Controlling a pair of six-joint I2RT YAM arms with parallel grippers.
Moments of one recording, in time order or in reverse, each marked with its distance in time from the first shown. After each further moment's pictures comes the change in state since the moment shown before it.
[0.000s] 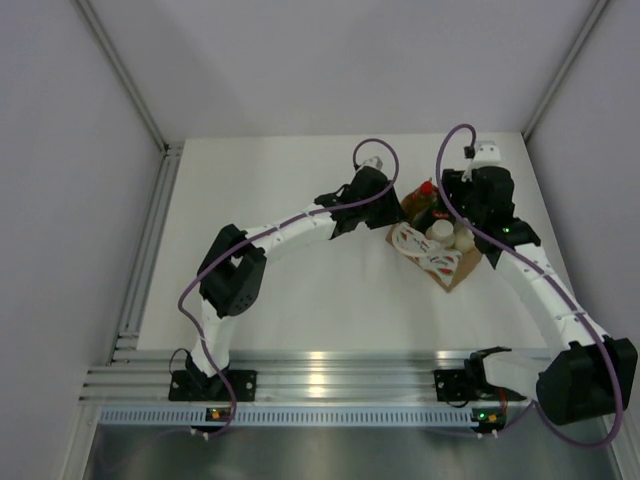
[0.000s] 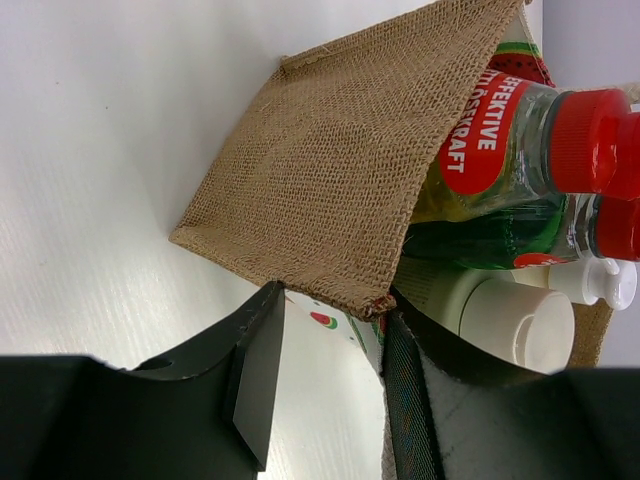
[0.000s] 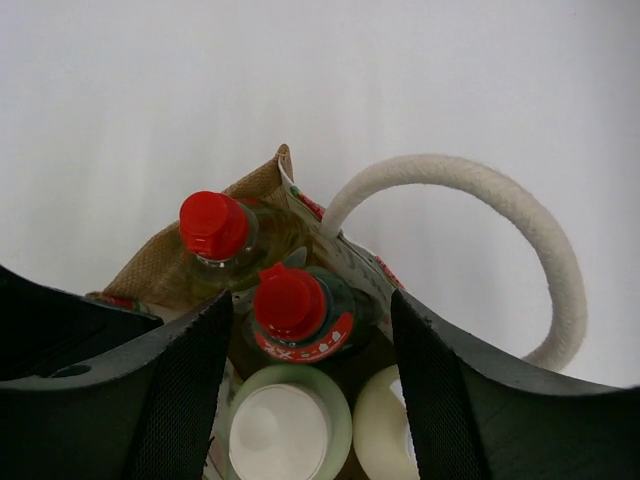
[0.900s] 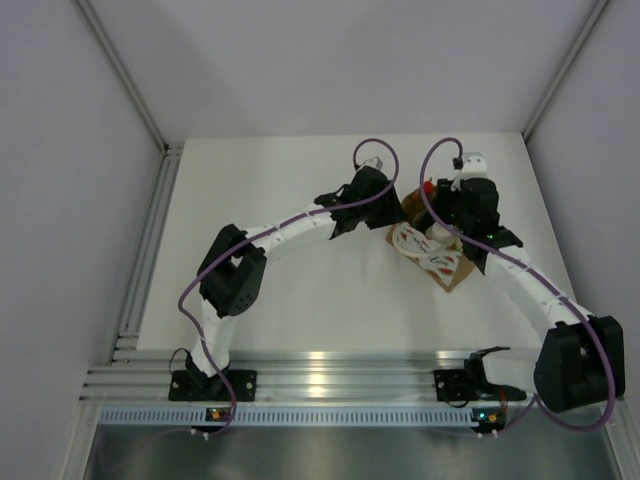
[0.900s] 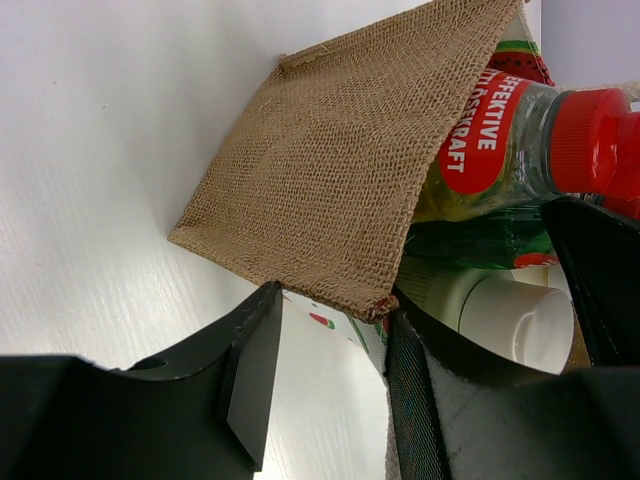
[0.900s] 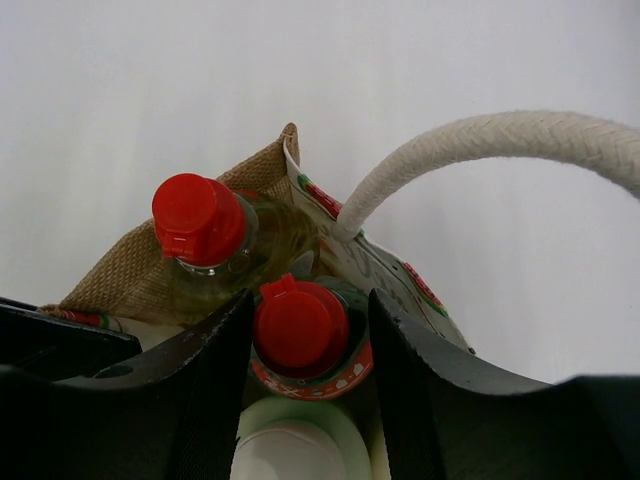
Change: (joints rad) left arm 0.000 0.000 0.000 0.001 0.008 0.000; right arm 0.023 0.082 -0.141 0.227 0.014 -0.008
